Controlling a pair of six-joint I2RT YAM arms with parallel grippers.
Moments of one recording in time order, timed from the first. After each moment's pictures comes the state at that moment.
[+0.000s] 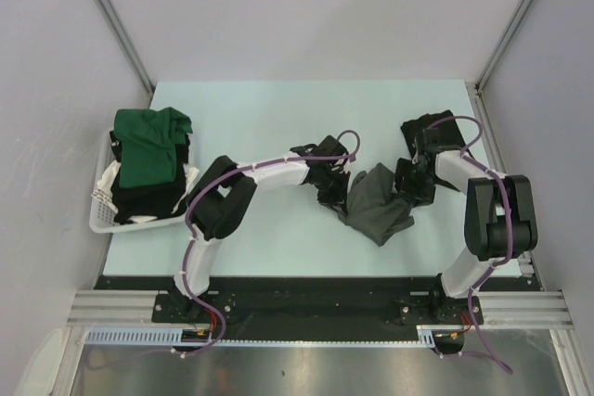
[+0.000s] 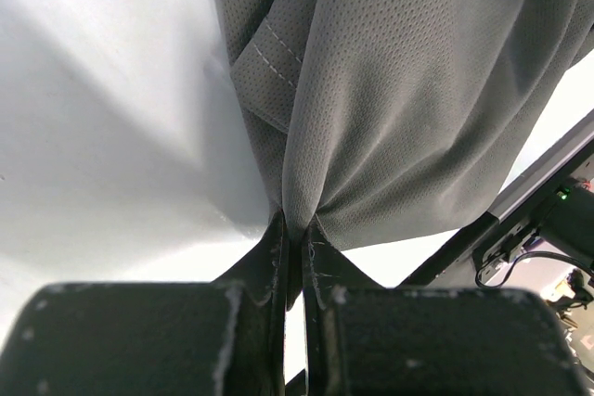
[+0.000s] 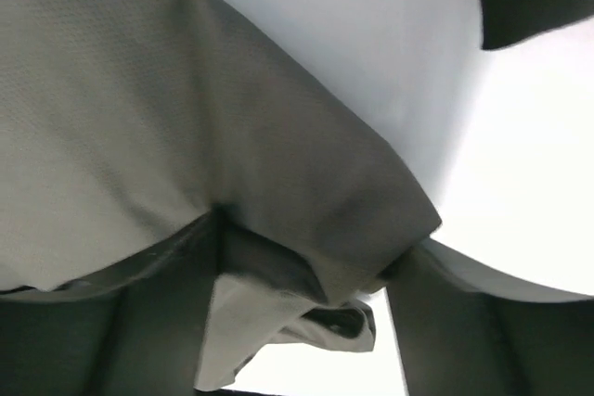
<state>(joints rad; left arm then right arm) -0.80 2.13 1.52 -0.51 0.42 -0.54 0.08 1.68 1.00 -0.61 -0.11 0.34</state>
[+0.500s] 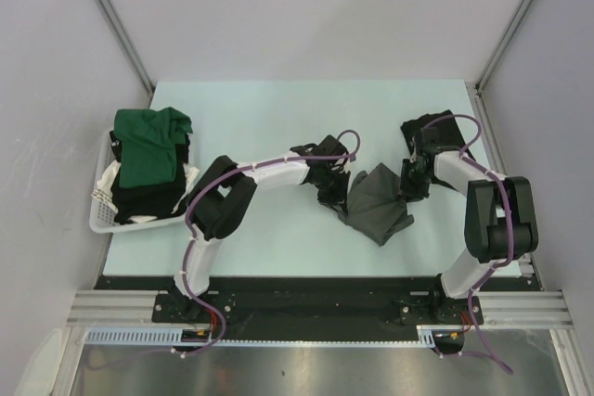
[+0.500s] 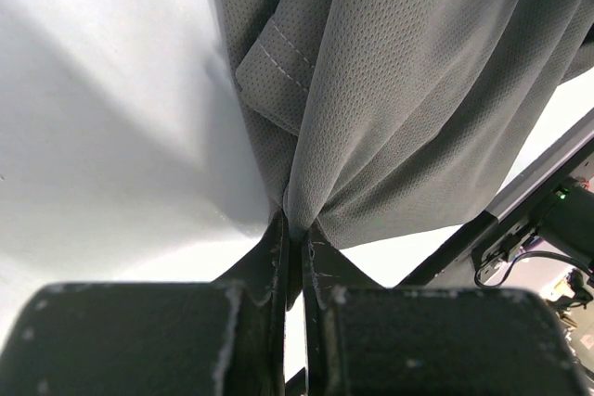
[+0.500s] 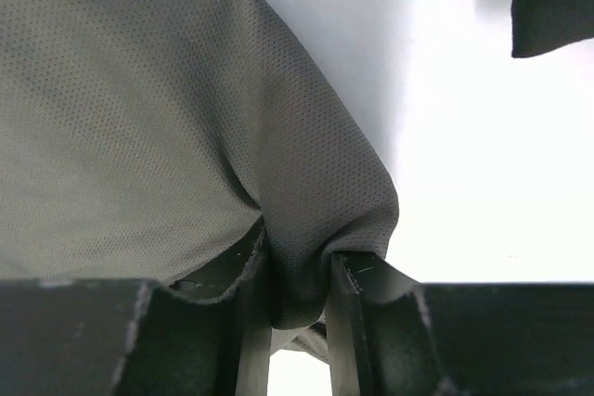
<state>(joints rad) -0.80 2.13 1.52 -0.51 0.42 -0.54 0.09 1.66 1.00 -0.59 -0.11 0.34</state>
